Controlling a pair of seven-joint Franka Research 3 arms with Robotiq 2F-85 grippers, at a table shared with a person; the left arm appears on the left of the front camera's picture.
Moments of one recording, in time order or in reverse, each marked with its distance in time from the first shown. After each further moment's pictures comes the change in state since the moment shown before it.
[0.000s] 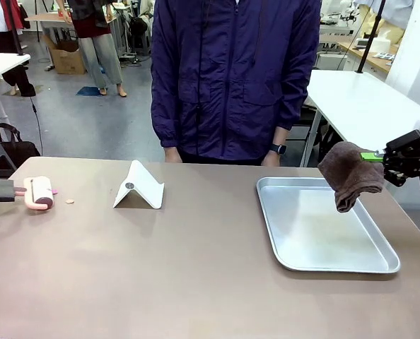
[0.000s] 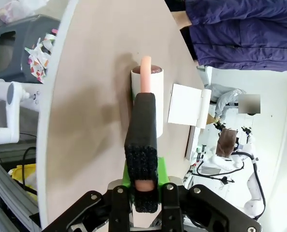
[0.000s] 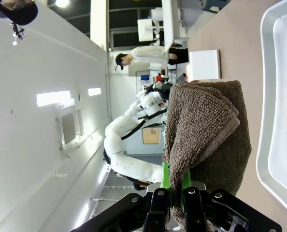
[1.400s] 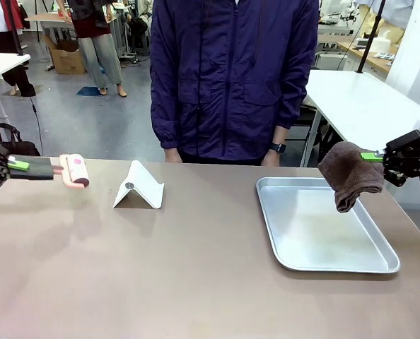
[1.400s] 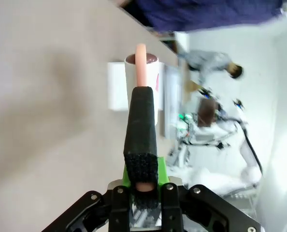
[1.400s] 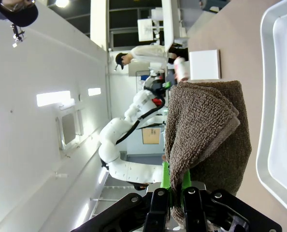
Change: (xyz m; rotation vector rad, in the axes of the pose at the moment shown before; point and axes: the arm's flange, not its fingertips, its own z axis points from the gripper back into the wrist) left arm -0.018 -0.104 -0.043 -0.140 0.135 -0.189; right arm 0.000 0.000 0.000 0.000 0.000 0.000
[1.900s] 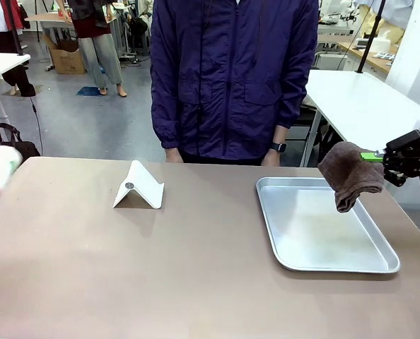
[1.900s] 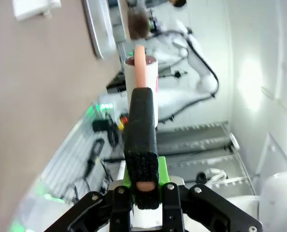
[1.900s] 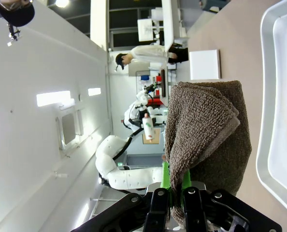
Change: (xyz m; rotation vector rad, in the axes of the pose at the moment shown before) left arm -0.151 -0.065 0.088 -0.248 0.297 -0.117; right arm 0.000 0.000 0.000 0.000 0.000 0.000
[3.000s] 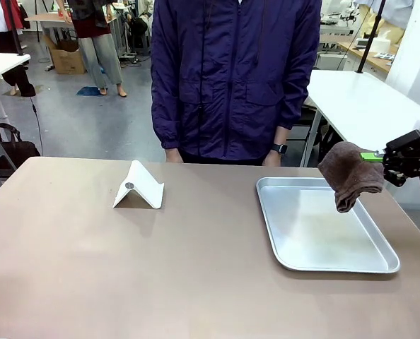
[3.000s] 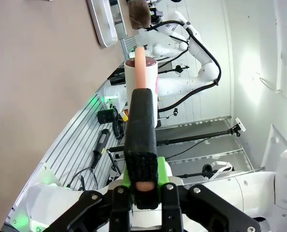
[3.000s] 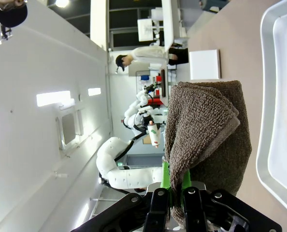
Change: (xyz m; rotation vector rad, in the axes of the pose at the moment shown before) left arm -0.044 0.021 0.012 0.012 -0.009 -0.047; right arm 0.000 0.000 0.000 0.000 0.000 0.000
